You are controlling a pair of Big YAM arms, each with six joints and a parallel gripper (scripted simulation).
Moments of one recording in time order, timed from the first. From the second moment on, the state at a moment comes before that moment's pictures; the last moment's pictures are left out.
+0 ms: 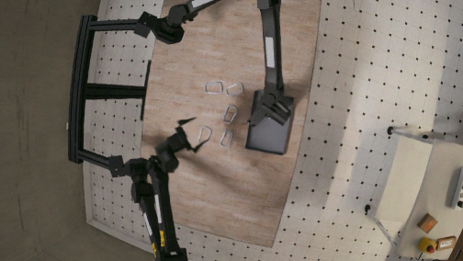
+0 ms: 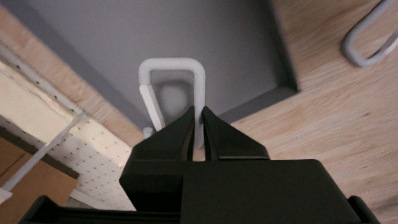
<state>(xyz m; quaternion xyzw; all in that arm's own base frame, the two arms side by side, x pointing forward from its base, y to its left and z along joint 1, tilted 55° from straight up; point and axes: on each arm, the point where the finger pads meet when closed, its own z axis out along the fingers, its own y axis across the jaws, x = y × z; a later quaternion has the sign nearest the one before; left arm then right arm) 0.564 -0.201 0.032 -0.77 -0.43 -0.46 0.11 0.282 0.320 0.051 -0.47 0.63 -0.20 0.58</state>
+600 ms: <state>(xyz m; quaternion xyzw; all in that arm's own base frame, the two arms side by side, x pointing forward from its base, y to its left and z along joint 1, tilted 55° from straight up) 0.559 -0.194 0.012 -0.79 -0.41 -0.43 0.14 0.317 0.321 0.078 -0.45 0.64 -0.22 0.59</state>
